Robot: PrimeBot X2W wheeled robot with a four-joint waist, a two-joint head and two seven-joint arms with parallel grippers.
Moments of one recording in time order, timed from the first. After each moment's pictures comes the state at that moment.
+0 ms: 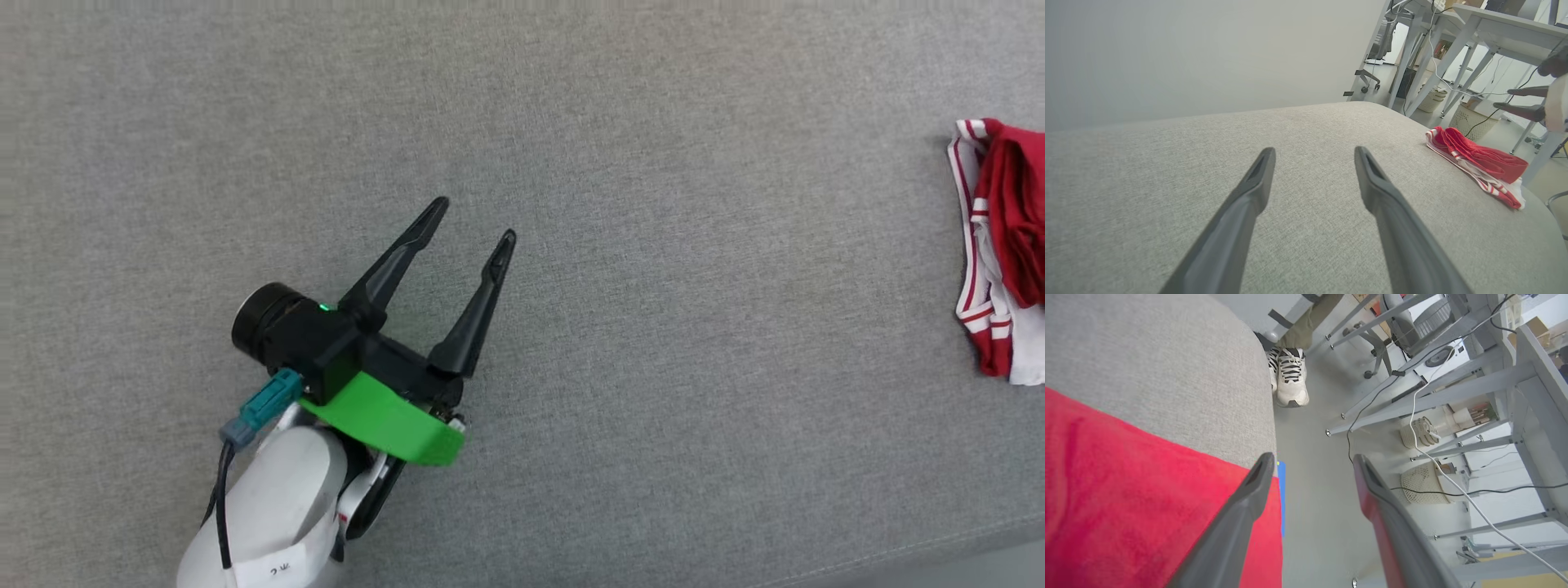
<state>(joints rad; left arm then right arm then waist) -0.37 0.31 -0.48 -0.04 -0.43 -0.10 -0.25 -0.58 -0.65 -0.14 0.51 -0.13 0.13 0.00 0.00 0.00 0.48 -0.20</state>
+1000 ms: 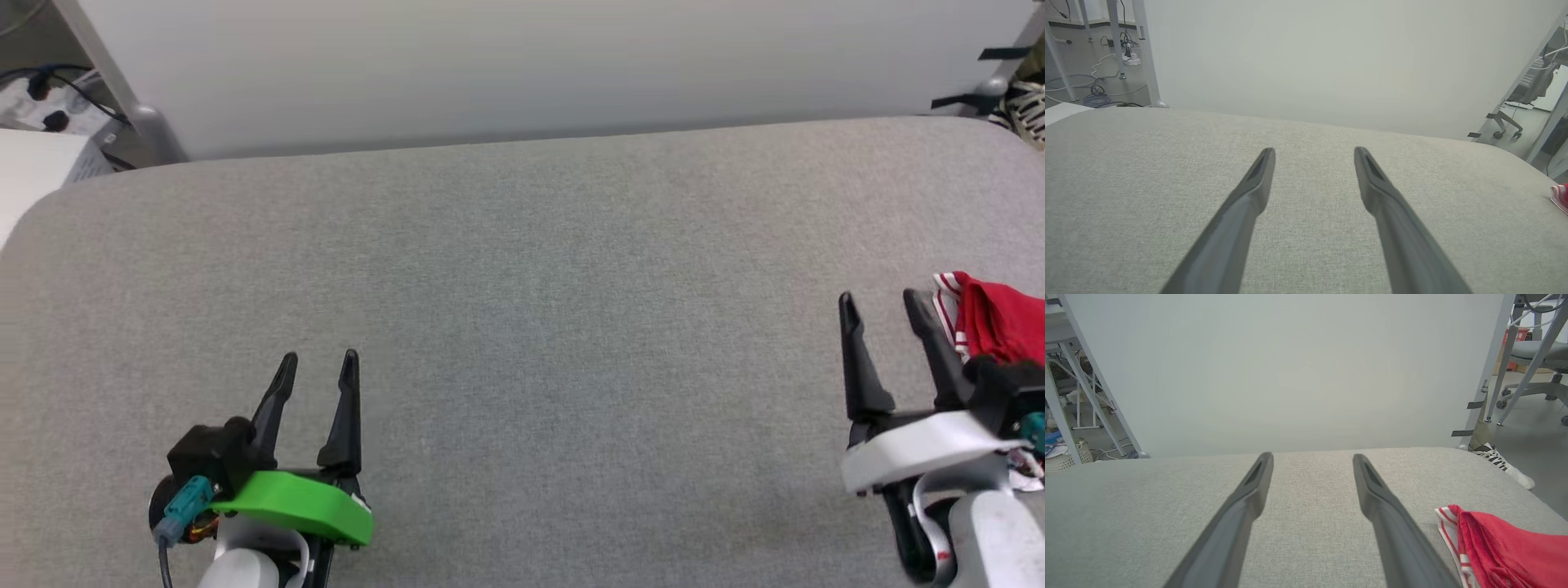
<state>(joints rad) -0.07 0.16 -0.10 0.16 -0.38 -0.09 -0.26 -0.14 -0.14 0.00 0.11 0.24 0.13 -0.20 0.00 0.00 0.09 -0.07</state>
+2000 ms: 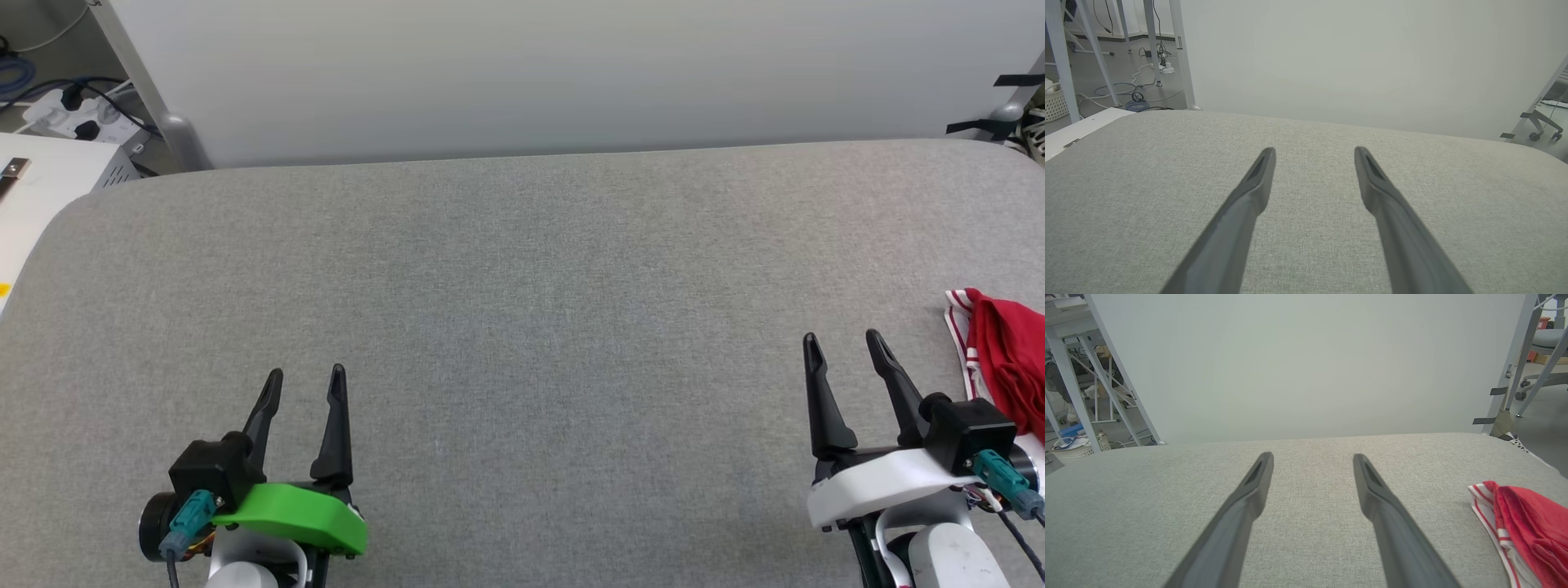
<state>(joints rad) -0.05 0.07 0.02 0.19 -0.22 -0.12 -0.26 -0.08 -0.07 0.01 0.15 0.18 0.13 -0.25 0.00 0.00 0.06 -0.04</state>
